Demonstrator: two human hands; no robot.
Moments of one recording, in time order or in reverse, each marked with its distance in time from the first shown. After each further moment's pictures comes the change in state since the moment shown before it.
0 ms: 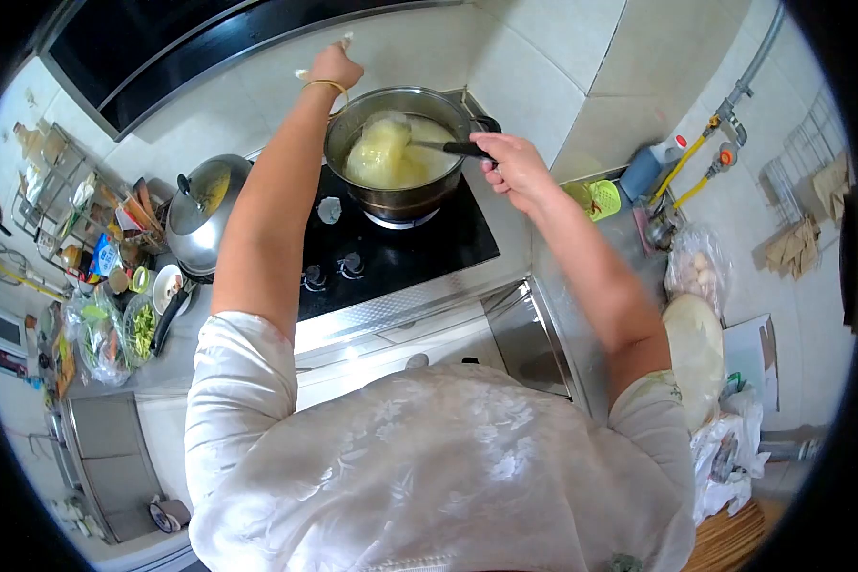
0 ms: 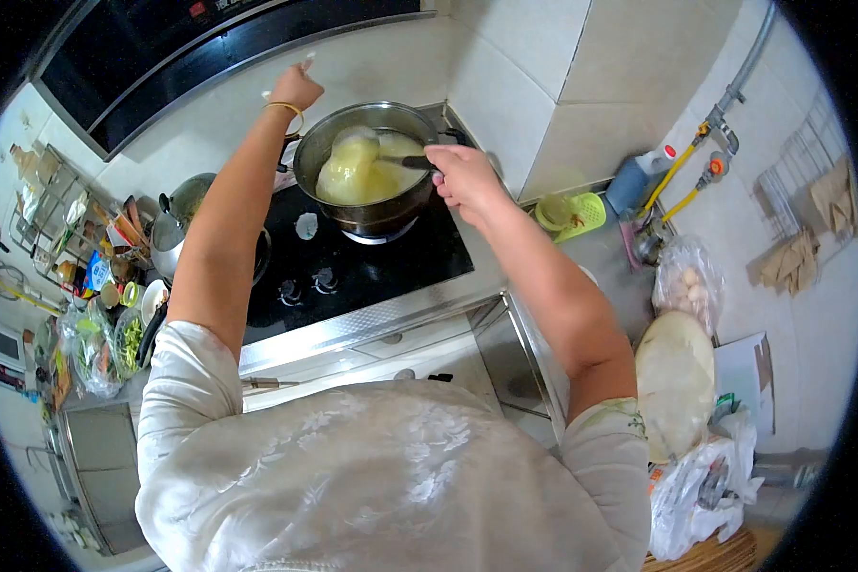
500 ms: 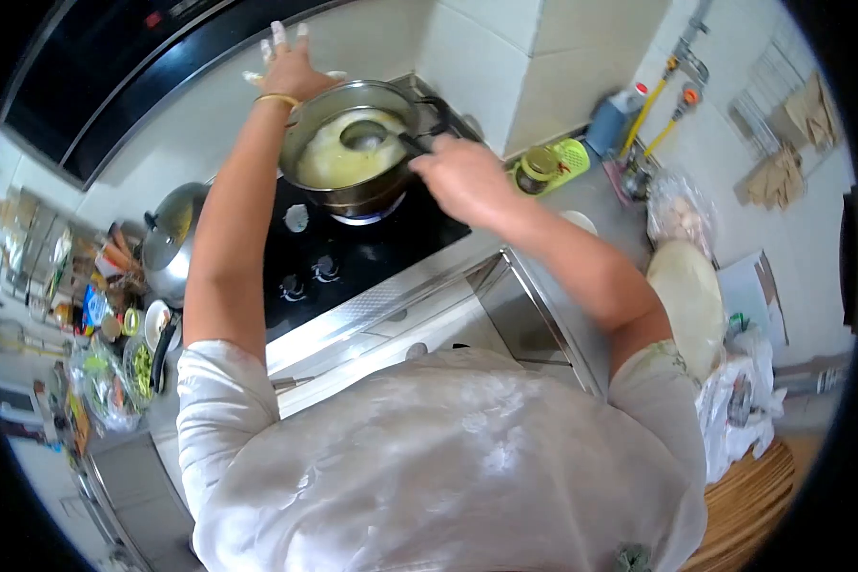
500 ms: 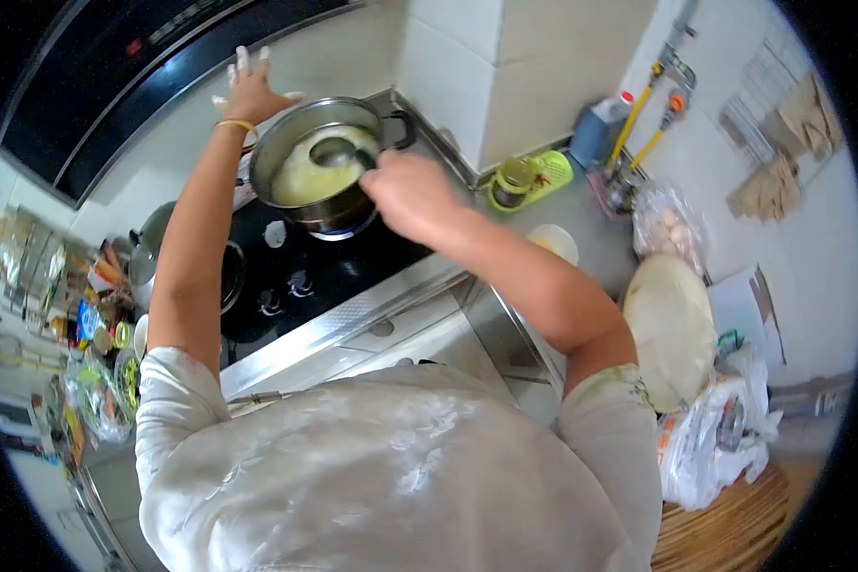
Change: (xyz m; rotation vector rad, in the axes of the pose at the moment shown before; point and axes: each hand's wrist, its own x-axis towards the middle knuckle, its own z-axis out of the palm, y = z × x) left_hand -0.067 0.078 -0.008 0.403 0.362 0.230; right_hand -0.049 0.015 0.002 -1.510 0.060 -0.847
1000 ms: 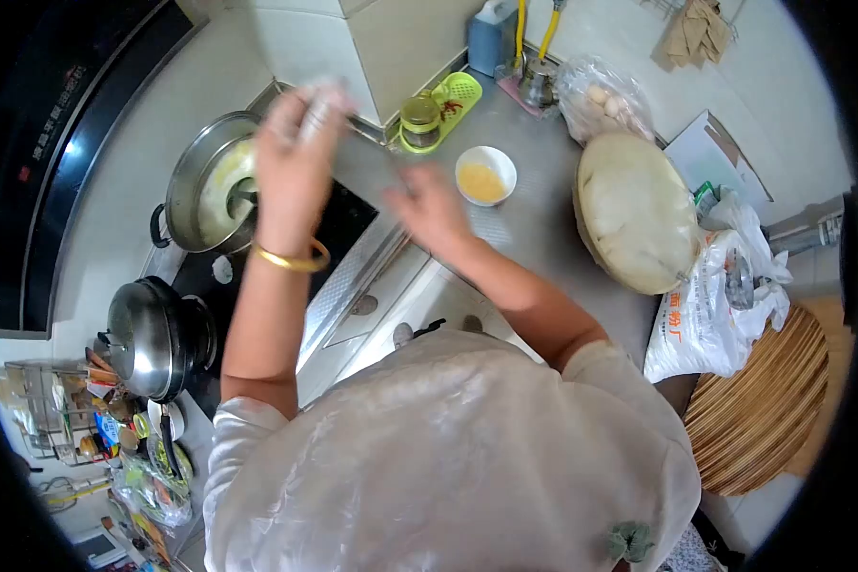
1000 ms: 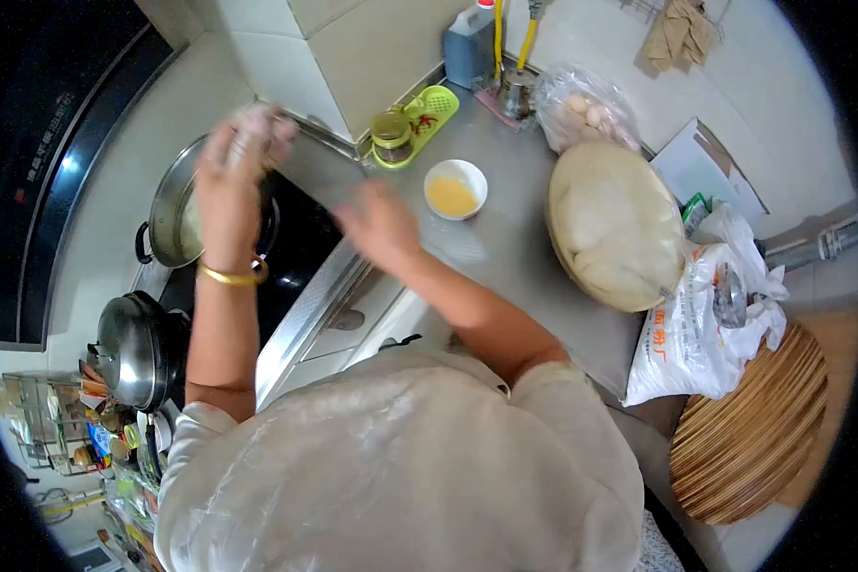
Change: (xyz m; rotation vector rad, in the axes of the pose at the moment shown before) left_hand -0.117 0.202 -0.074 -1.644 -0.433 -0.029; right_hand -0.141 0.037 0.051 0.522 0.439 0.842
